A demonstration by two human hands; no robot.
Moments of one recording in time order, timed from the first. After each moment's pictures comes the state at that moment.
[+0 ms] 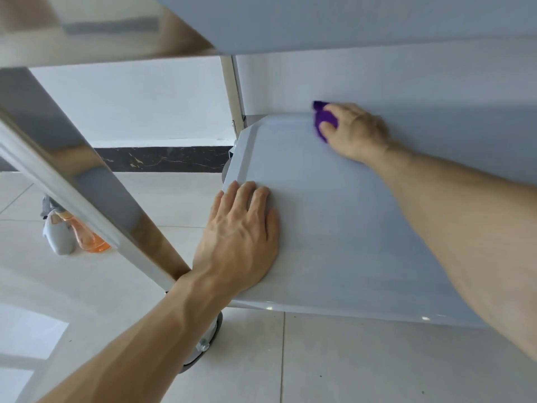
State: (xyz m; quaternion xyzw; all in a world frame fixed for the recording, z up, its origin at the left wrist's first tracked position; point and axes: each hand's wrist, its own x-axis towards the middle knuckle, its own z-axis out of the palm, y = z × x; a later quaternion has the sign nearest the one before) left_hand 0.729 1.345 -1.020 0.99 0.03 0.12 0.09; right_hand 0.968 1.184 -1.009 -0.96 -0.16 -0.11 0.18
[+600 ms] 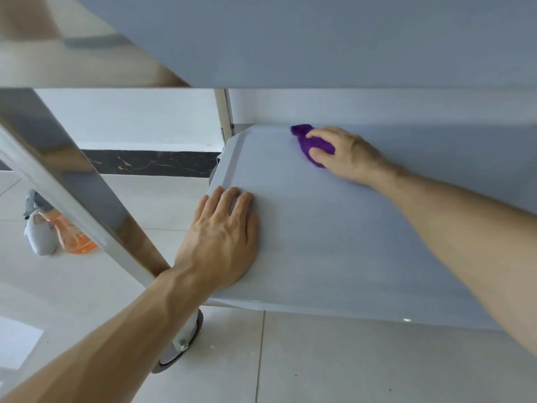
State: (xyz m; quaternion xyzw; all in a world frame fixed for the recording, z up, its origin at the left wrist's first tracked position) left_hand 0.727 1.343 -1.017 0.99 0.02 0.12 0.09; right_hand 0.937 1.146 -1.003 -0.93 -0.27 -0.07 0.23
